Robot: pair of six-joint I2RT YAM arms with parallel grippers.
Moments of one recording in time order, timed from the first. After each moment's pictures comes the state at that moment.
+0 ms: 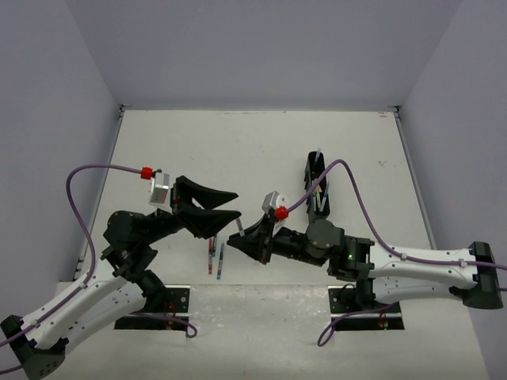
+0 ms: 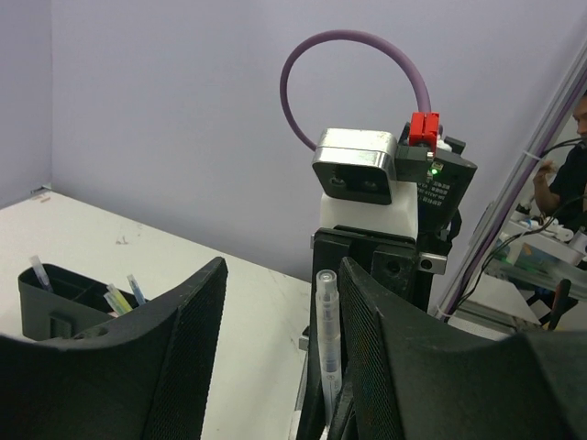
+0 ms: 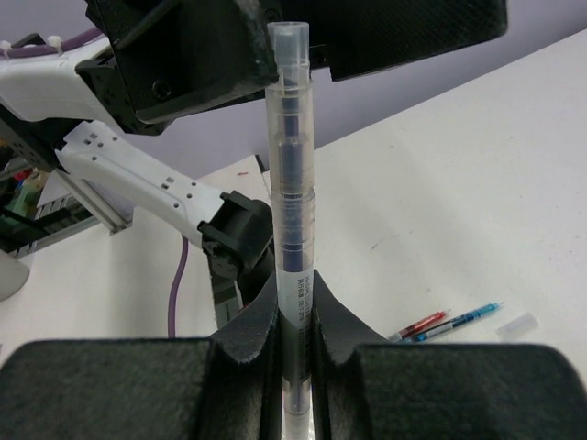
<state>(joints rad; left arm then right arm) -0.77 0.60 0.60 0.46 0.45 -0.54 1.37 0.99 0.78 0.23 0.09 0.30</state>
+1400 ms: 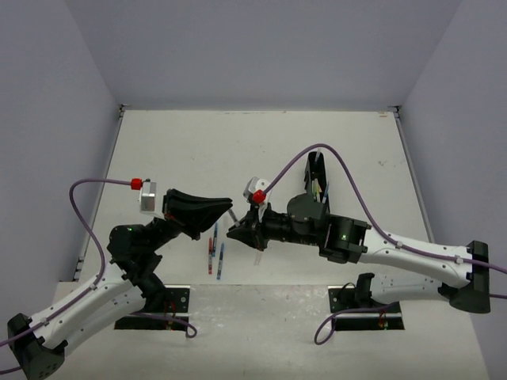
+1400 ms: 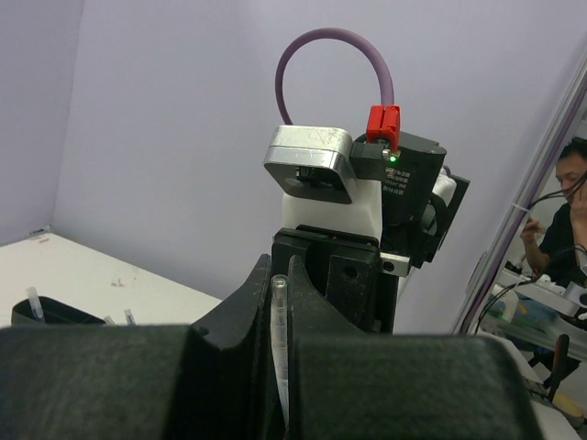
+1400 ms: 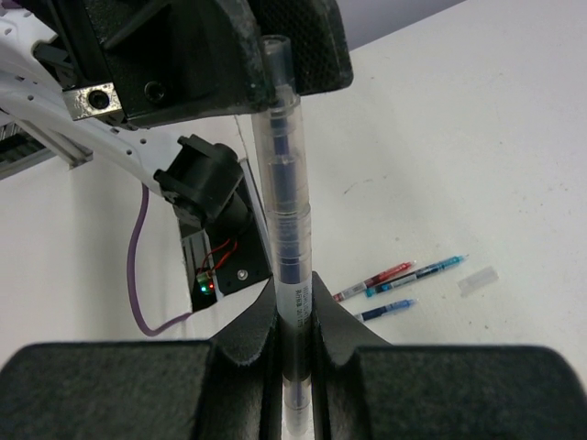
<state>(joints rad) -0.77 0.56 0.42 0.73 0.37 -0.63 1.24 1.10 0.99 -0.09 -0.07 0.25</state>
